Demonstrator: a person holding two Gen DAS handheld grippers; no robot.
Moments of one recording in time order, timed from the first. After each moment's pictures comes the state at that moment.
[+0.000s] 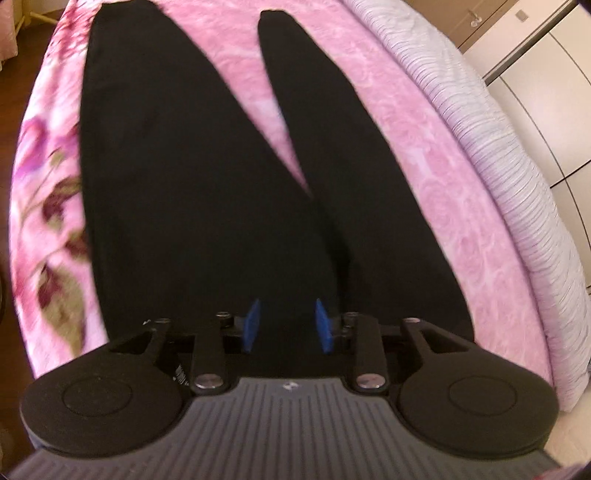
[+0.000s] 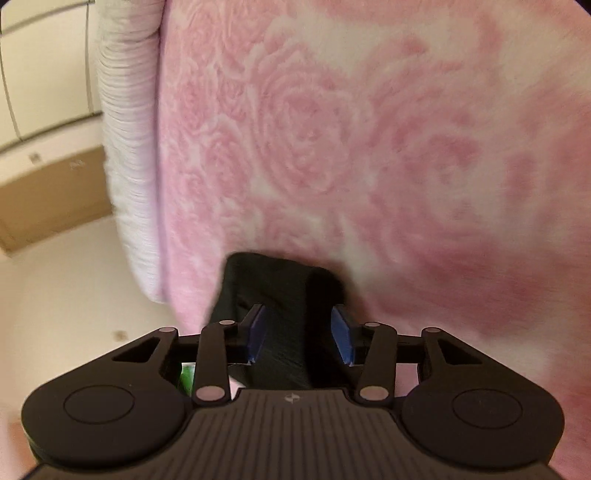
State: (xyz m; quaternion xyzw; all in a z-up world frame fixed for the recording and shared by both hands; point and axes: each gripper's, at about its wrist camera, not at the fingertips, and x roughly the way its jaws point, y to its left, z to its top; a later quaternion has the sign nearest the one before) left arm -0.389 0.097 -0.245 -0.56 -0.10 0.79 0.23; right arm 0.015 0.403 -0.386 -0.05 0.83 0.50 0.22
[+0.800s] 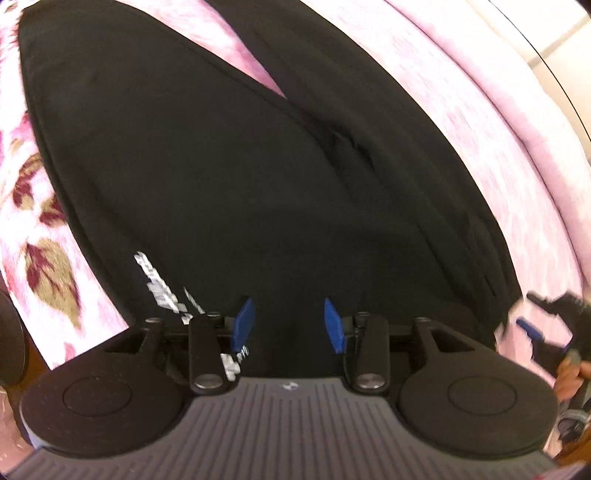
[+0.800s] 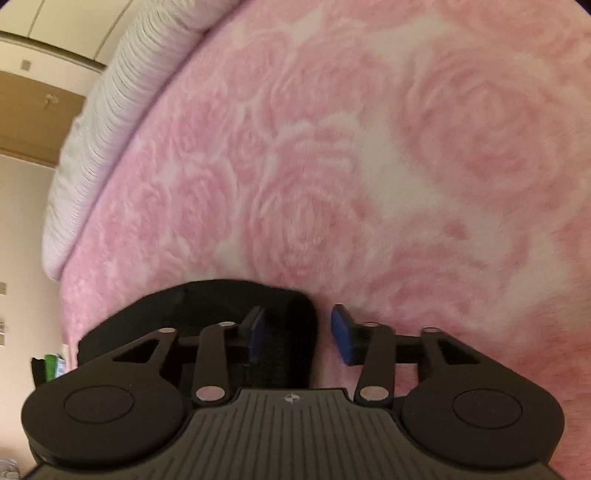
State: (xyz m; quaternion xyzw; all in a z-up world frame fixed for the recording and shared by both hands) left arm -0.360 0.123 -0.279 -0.61 0.05 0.72 0.33; right arm 0.001 0.439 -0.314 -0.21 0.63 0.63 0.40
